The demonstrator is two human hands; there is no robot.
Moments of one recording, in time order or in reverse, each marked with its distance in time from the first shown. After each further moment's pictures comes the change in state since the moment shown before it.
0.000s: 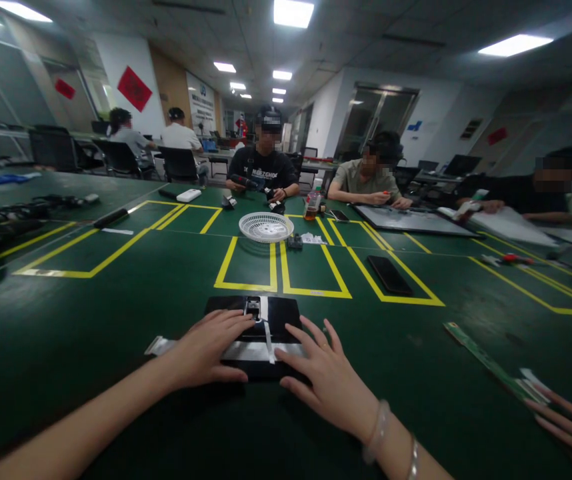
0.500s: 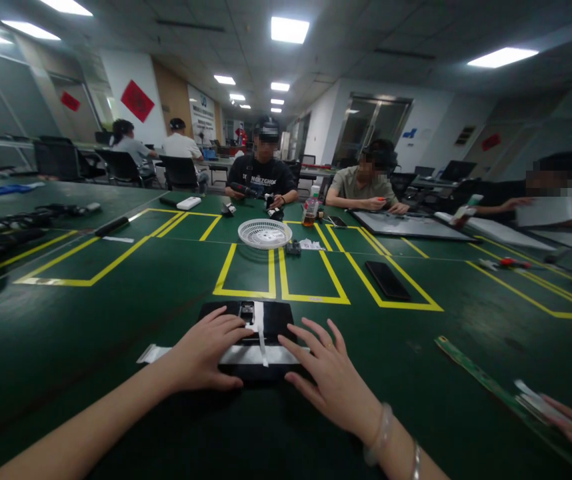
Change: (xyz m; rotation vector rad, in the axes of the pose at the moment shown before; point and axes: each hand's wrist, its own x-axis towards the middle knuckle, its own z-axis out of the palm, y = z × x) left_hand 0.007 0.004 -0.013 0.032 -0.007 0.007; right_hand -0.002 0.010 -0.001 -0.021 0.140 -0.011
